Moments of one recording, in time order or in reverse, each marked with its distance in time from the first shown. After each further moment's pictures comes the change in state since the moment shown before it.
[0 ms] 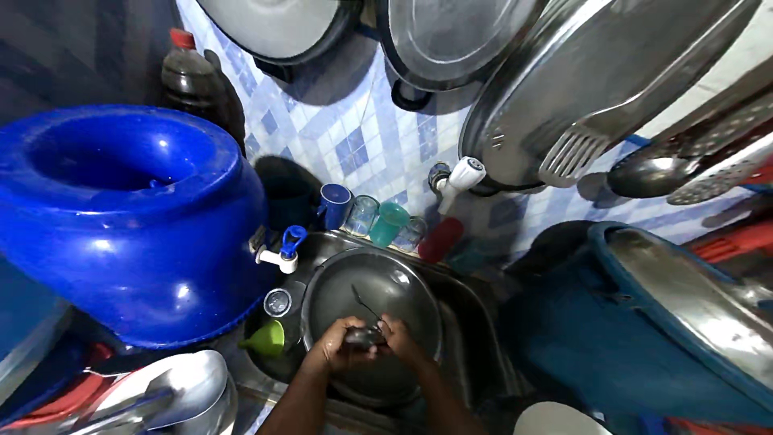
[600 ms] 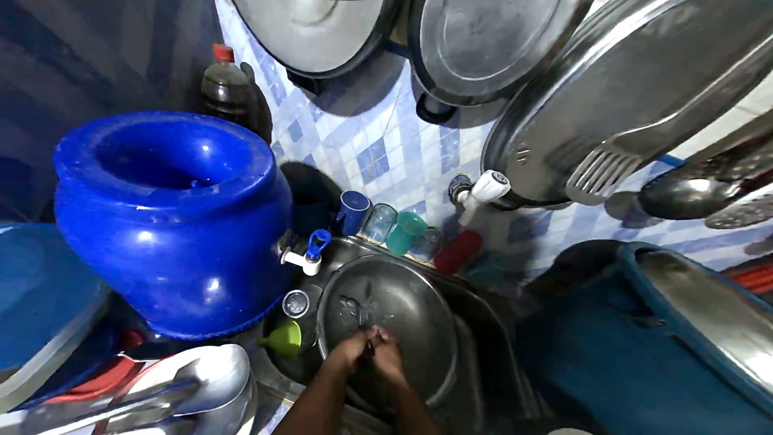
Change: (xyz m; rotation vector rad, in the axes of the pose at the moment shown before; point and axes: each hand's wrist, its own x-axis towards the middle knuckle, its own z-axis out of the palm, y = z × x) left_hand 0.032 -0.022 -0.014 0.290 0.178 0.123; right_hand -0.002 -0.043 0.069 0.731 0.320 0.109
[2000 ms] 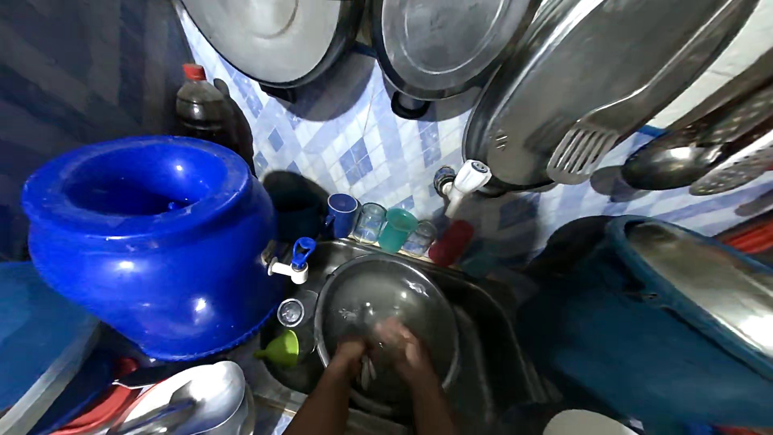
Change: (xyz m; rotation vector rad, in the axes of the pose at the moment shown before) left_hand 0.000 0.001 0.003 0.077 0.152 -0.027; right_hand 0.016 0.014 -0.035 0.680 0.073 0.106
